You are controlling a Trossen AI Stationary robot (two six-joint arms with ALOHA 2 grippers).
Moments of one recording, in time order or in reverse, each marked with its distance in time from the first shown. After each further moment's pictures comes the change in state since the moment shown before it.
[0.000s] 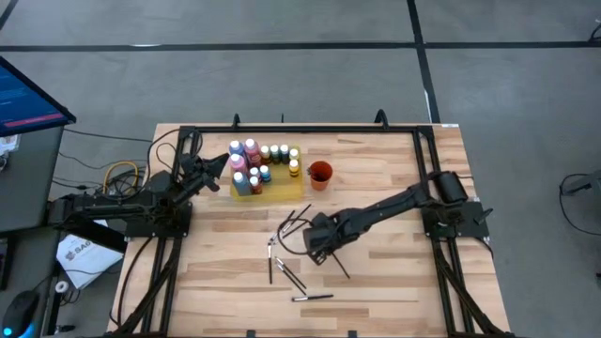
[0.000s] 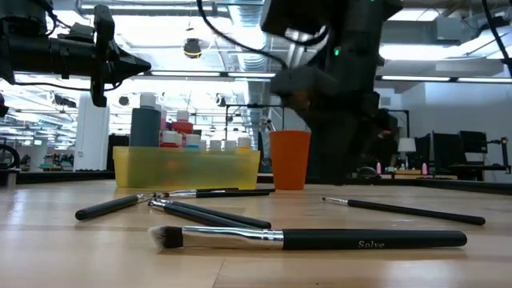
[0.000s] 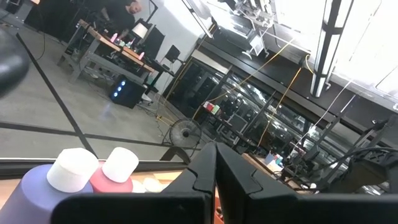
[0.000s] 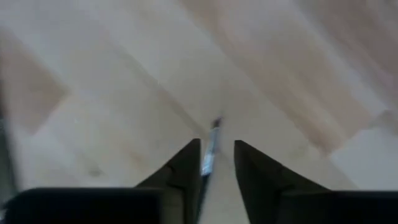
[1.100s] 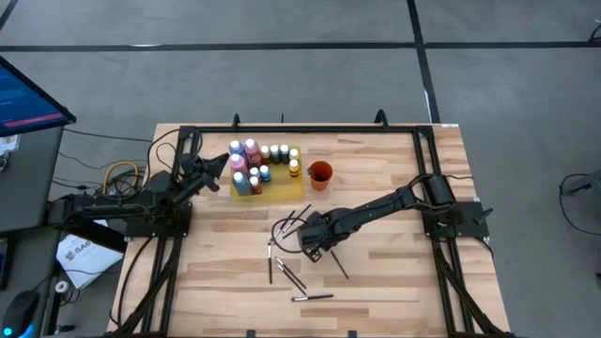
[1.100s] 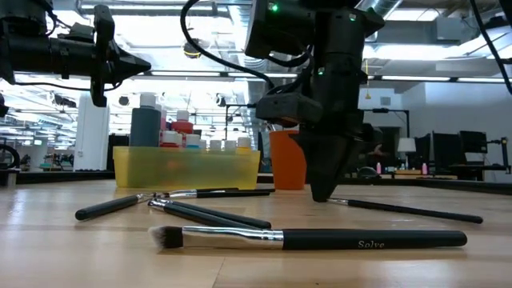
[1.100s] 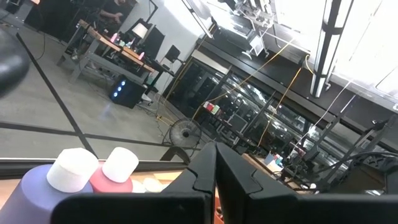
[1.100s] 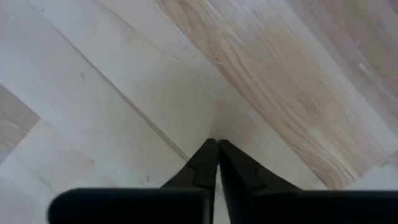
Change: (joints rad) left arm 0.000 0.000 0.000 0.000 0.000 0.000; right arm -0.022 0.120 0.052 -0.001 -0.018 -0.044
